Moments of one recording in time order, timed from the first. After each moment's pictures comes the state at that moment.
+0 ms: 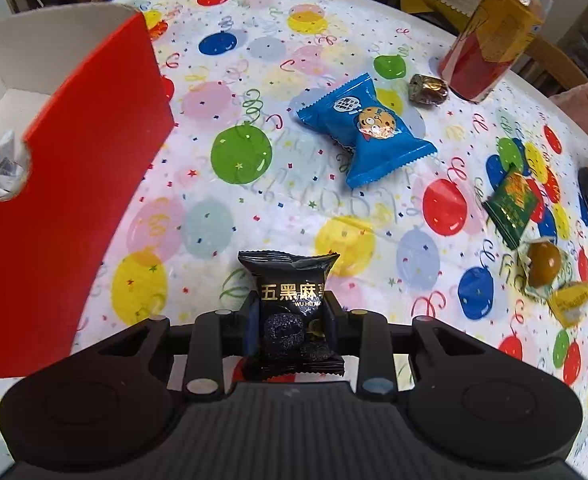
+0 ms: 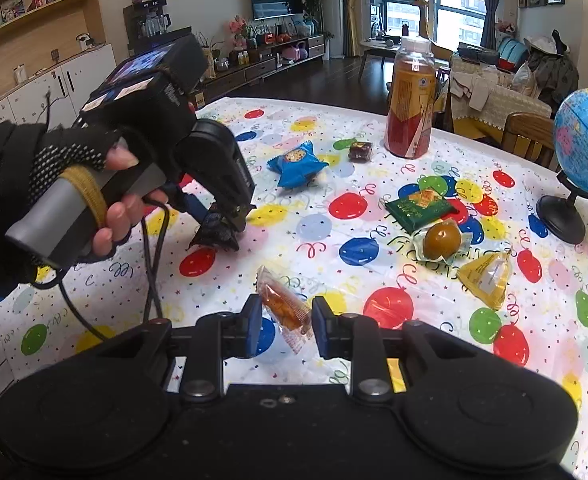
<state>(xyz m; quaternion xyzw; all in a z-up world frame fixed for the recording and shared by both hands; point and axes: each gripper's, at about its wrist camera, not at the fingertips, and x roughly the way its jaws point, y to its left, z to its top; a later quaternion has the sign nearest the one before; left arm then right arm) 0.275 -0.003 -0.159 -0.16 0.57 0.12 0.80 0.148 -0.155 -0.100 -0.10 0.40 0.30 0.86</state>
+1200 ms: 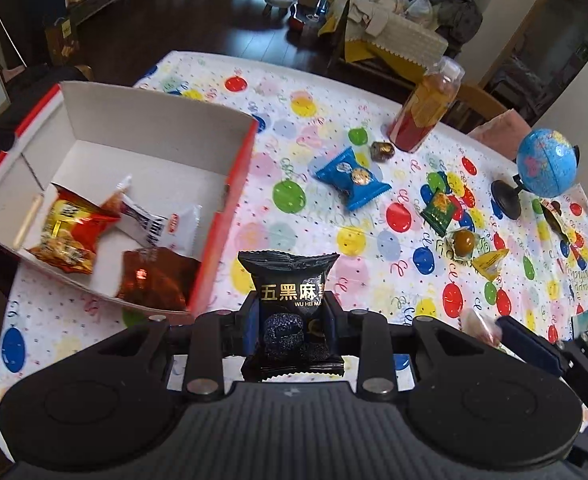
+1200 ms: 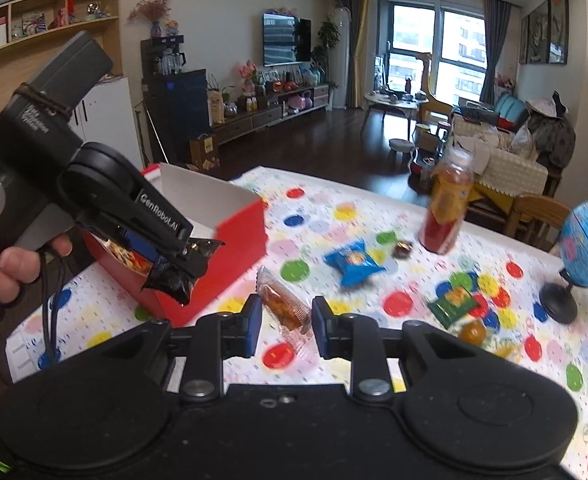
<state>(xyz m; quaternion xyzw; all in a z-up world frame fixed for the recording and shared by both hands) 0.148 0.085 -0.027 -0.16 0.49 0.04 0.85 0.106 -0.056 -0.014 -0.12 0.32 0.30 0.89</state>
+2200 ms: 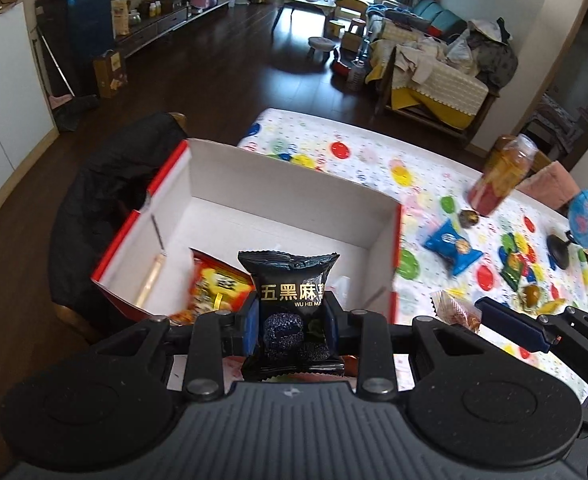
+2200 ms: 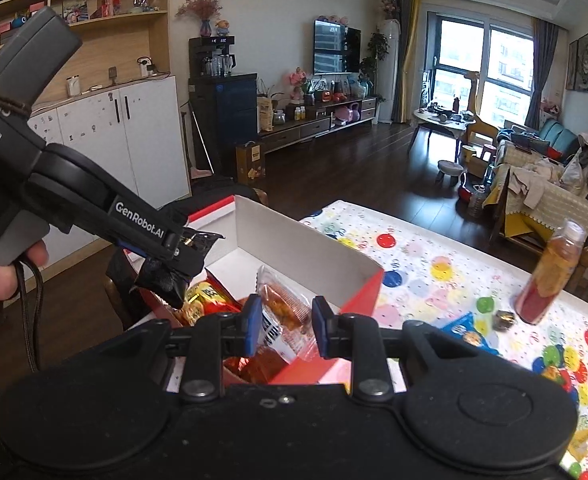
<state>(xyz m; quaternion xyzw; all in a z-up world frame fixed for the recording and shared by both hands) 0.128 0.229 -0.004 -0.14 0.45 0.10 0.88 0.133 0.099 -0.013 -0.13 0.31 0.35 0.87</state>
